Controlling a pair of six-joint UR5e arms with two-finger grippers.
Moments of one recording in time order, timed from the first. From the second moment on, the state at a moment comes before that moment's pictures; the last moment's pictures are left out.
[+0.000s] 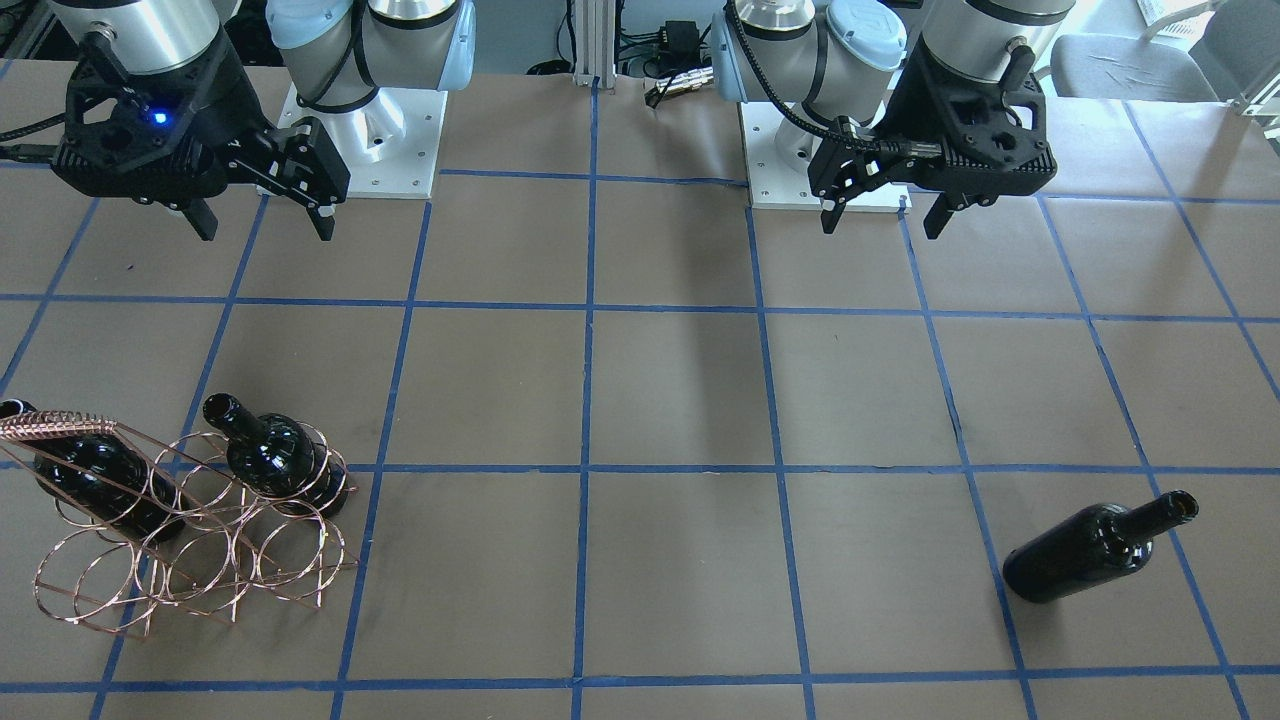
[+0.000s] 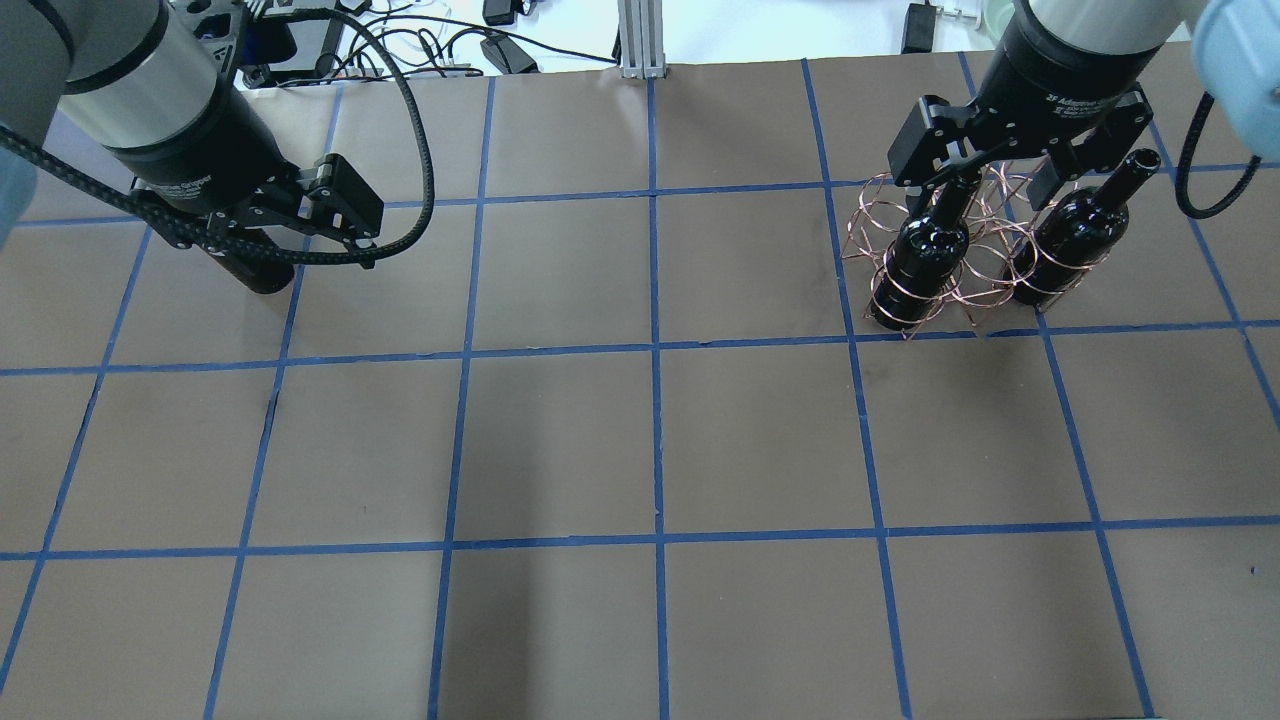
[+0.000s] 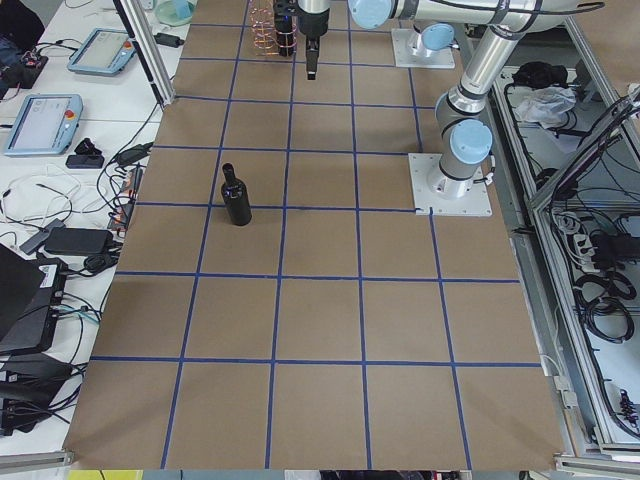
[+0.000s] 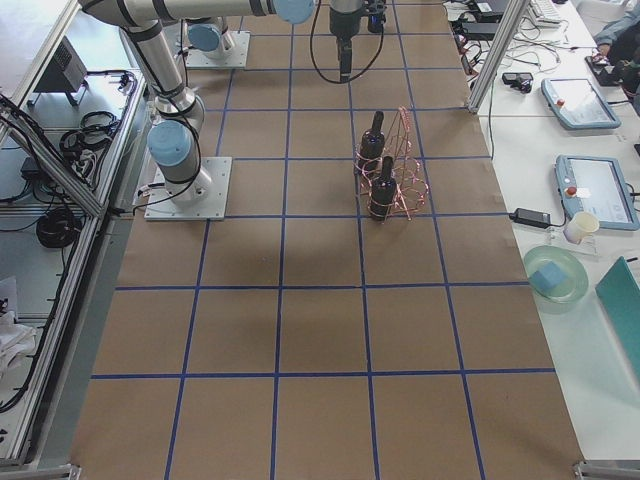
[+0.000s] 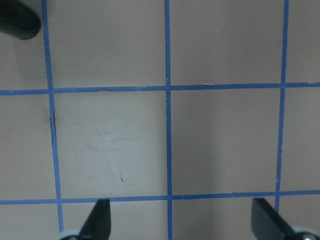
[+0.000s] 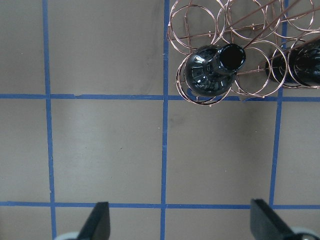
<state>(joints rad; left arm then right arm) -1.54 -1.48 -1.61 -1.59 1.55 0.04 1.54 -1.59 1.53 -1.53 -1.57 -0.05</state>
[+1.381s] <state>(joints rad) -1.17 -1.83 -1.32 -1.48 1.56 0.44 1.54 -1.59 1.54 -1.53 -1.57 -0.05</state>
